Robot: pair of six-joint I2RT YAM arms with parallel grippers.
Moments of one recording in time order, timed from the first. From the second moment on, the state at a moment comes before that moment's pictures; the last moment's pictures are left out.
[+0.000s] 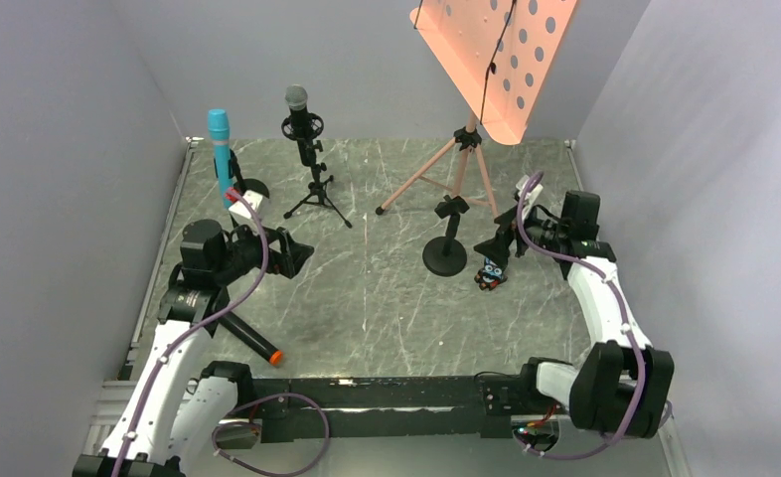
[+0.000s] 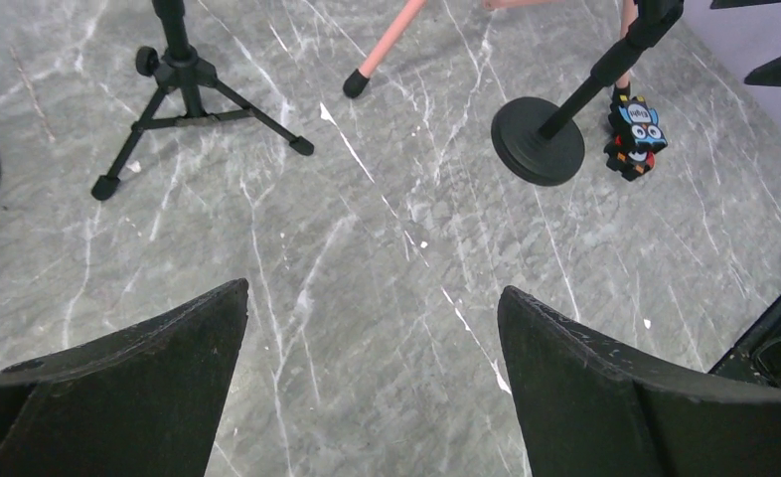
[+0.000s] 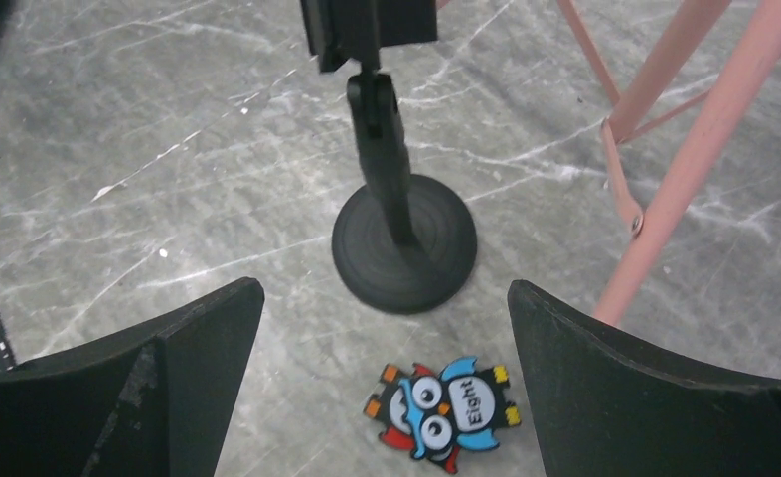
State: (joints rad) left arm -0.12 0.75 0.68 -0.26 0.51 -0.10; right arm -0.15 1.14 0.81 -0.38 -1.01 -0.54
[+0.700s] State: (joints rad) left arm -0.12 0.73 0.67 -0.24 0.52 -0.10; right arm 0.07 1.37 0.81 0.06 -0.94 -0.47
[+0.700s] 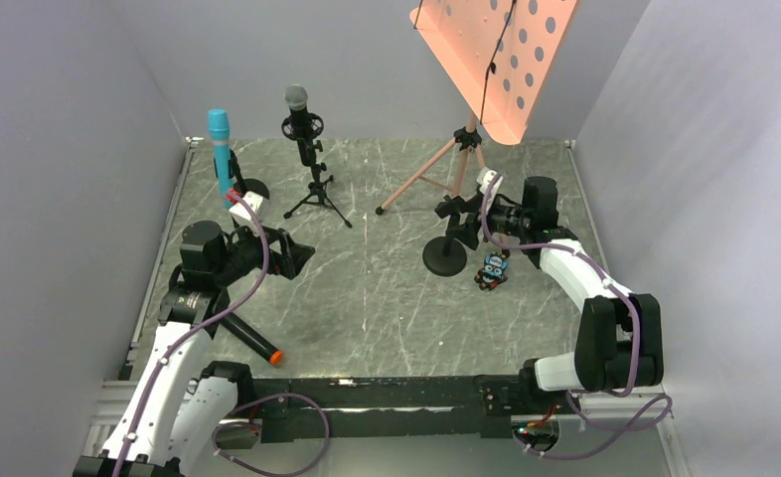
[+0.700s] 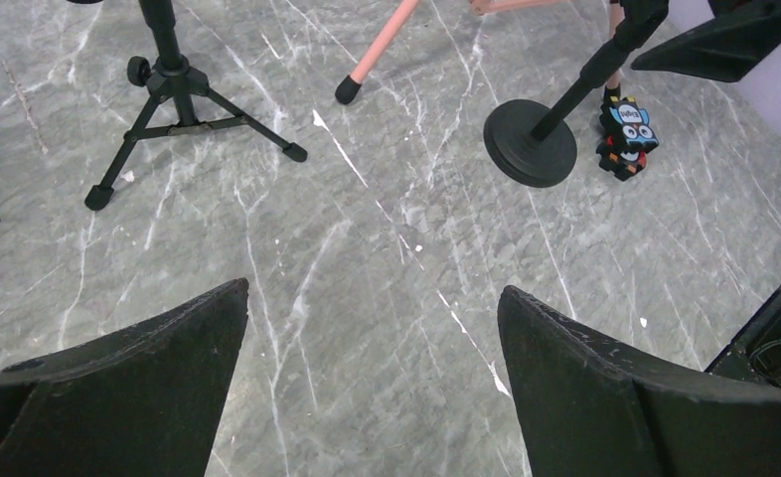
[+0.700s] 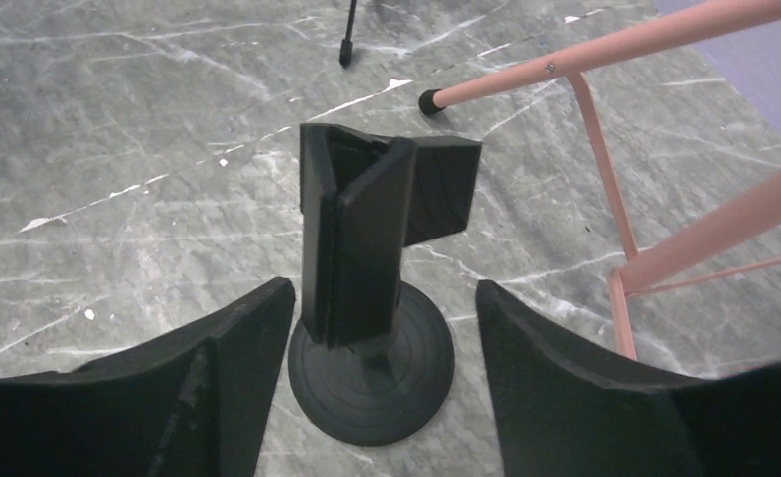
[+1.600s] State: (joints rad) left arm -0.12 0.71 0.66 -0.23 0.50 -0.09; right arm 0.52 1.50 1.08 -0.35 -1.01 -0.76
